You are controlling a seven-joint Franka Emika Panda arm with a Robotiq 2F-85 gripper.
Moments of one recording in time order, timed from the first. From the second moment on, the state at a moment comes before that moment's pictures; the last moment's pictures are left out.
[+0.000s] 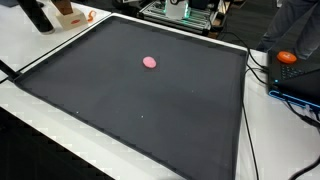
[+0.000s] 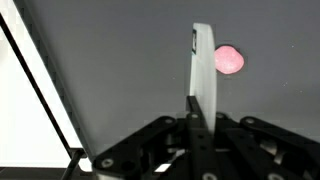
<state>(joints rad) -0.05 -0.46 0.03 -2.62 -0.08 2.42 0.07</state>
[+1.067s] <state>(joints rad) 0.01 -0.10 0.17 -2.21 -0.14 2.13 0.28</state>
